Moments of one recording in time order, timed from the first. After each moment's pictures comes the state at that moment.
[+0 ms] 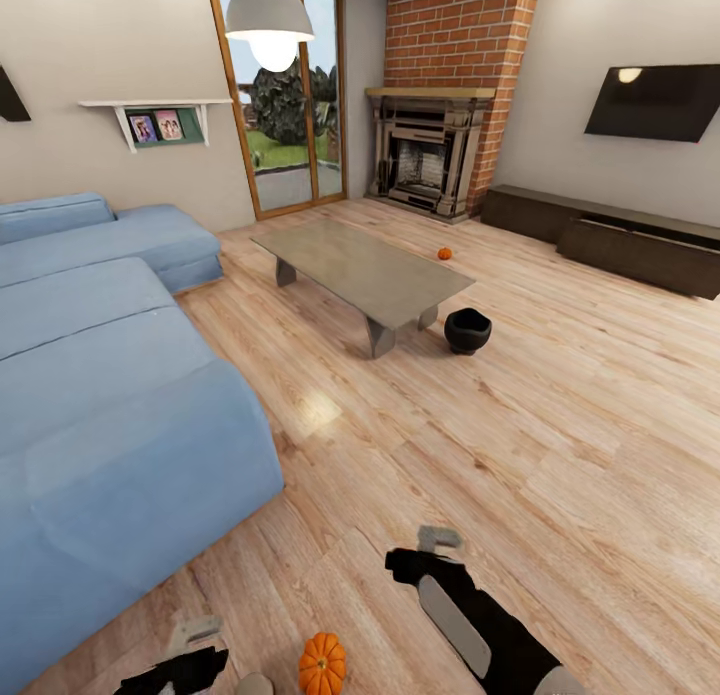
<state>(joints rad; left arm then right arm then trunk) -0.38 0.16 -0.28 -0.41 0.54 0.15 0.05 -0.48 0.02 0.61 -0.91 -0.82 0.39 -0.53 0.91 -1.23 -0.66</state>
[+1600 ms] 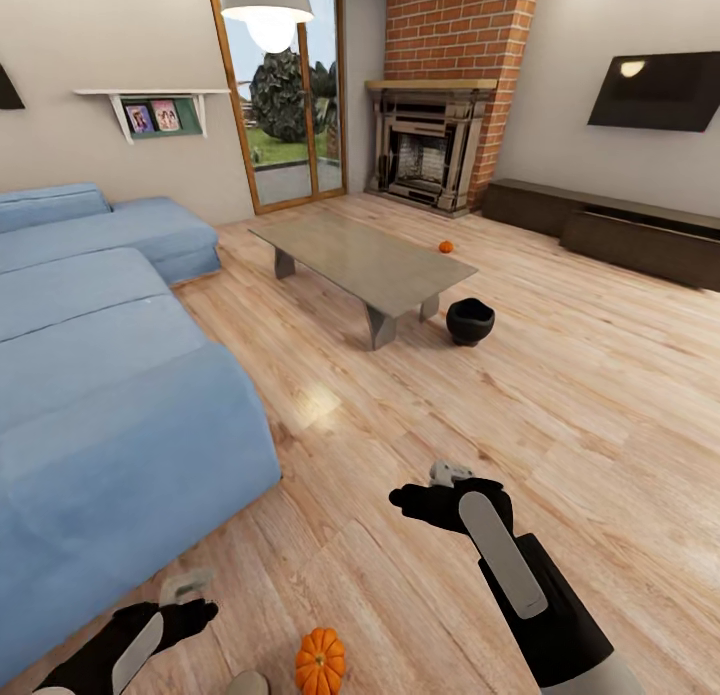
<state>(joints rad) -0.48 0.22 -0.20 -0.48 0.54 0.38 0.04 -0.48 0.01 0.34 -1.46 -0.99 0.93 -0.76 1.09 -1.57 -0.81</state>
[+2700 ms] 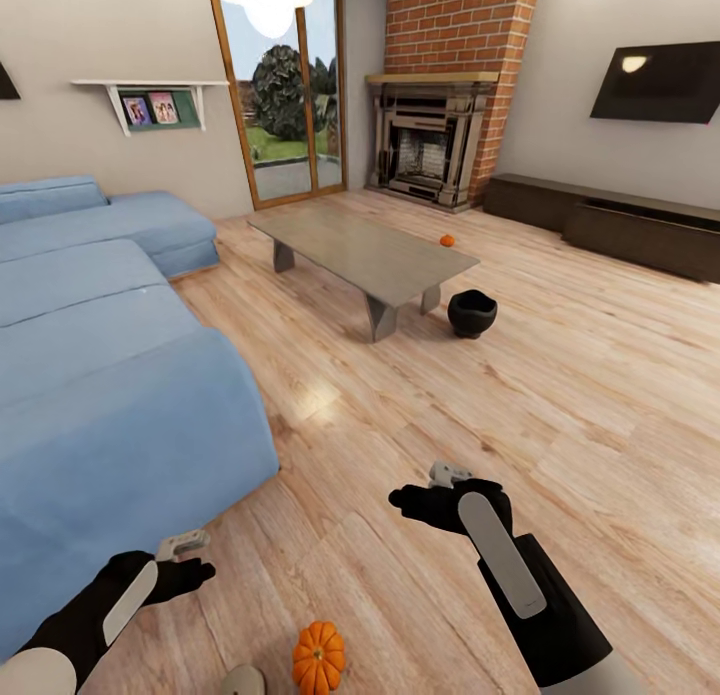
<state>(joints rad) -0.53 0.28 -0.18 -0.66 0.54 0.62 0.05 -0.48 0.02 0.33 -1.45 -0.99 0.92 -0.75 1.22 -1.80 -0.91</state>
